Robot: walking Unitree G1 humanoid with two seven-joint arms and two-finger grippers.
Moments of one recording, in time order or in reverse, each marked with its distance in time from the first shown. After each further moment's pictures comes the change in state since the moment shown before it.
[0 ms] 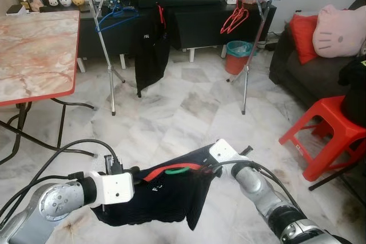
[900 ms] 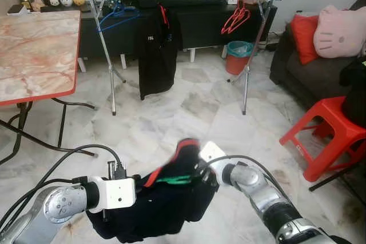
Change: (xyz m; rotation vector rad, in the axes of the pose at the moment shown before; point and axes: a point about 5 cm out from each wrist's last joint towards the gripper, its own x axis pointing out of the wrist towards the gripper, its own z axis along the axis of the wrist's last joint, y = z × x) left arm 0.004 -0.009 -0.003 -0.037 0.019 -0.073; right arm -0.005 0.027 0.015 0.088 -0.005 0.545
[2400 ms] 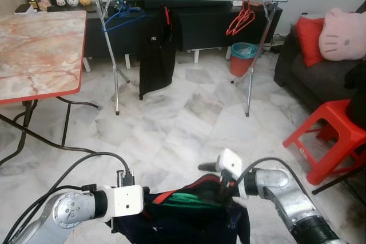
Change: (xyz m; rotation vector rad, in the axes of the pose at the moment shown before) left arm 0.012 -0.015 0.011 -0.102 -0.053 -0.084; right arm -0.043 0.005 0.023 0.243 -0.333 0.379
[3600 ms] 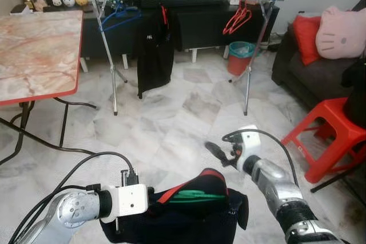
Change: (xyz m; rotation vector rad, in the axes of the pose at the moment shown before) left arm 0.005 0.001 0.006 -0.035 -0.020 0.006; right arm -0.003 -0.044 0.012 0.110 -0.216 -0.502
